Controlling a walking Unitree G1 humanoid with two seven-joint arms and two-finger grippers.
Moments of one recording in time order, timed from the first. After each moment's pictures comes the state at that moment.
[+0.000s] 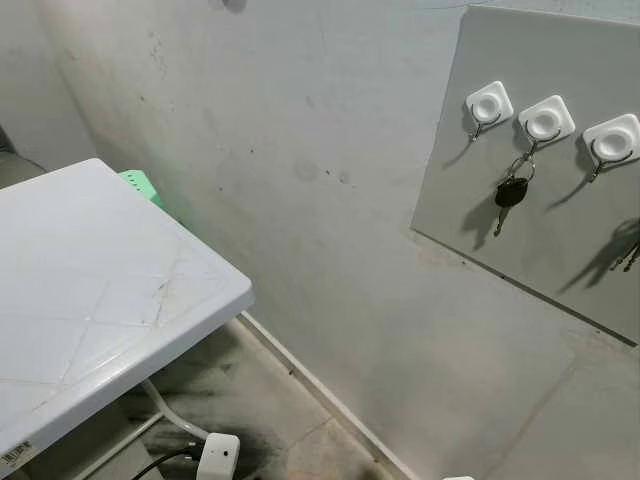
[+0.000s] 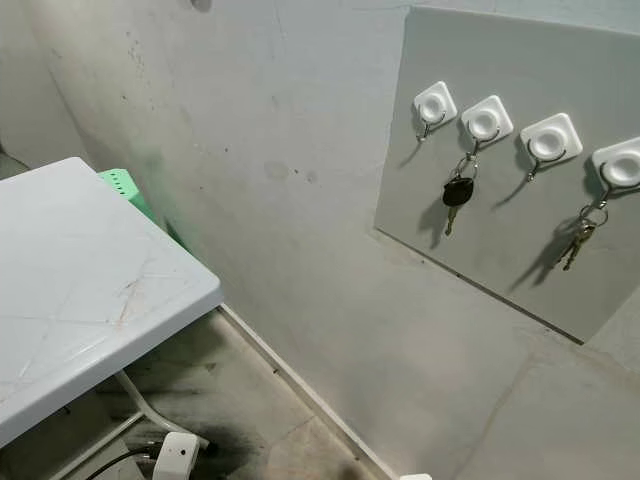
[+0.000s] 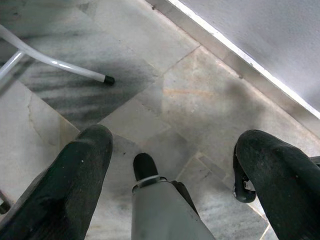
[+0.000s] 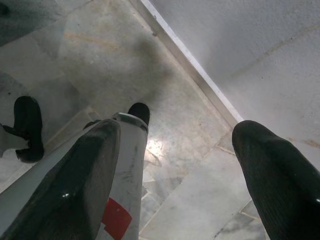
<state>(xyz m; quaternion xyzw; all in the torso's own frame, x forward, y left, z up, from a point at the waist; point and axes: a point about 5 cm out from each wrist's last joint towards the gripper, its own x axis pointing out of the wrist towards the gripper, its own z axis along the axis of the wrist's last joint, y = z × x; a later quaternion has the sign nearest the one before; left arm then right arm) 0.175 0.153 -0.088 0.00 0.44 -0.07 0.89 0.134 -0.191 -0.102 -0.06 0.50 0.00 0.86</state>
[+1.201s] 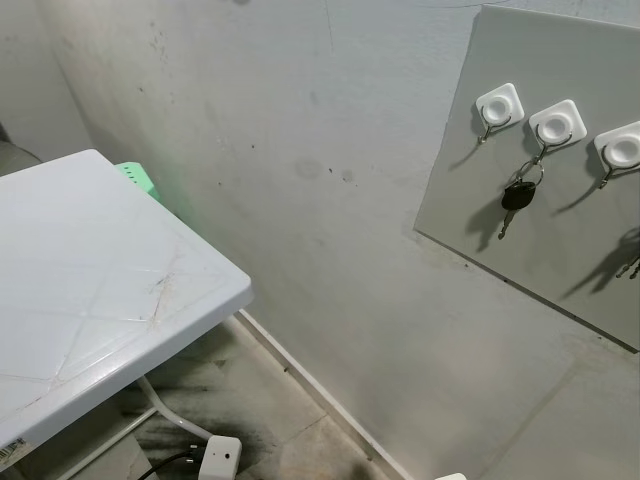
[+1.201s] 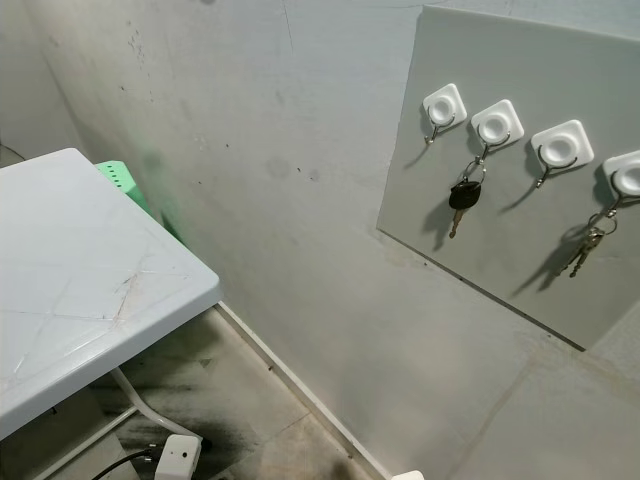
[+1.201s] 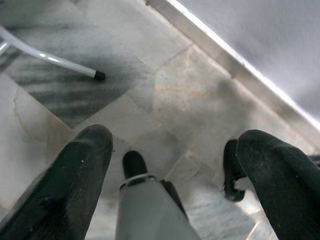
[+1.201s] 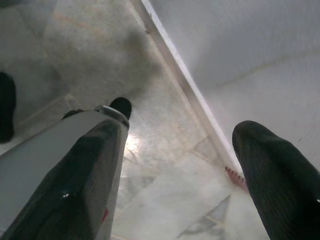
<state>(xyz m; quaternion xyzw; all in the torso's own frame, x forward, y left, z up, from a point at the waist) 0.177 0.149 -0.088 0.00 0.44 -0.07 0.90 0.136 -0.192 -0.101 -0.13 0.50 0.04 0.86</state>
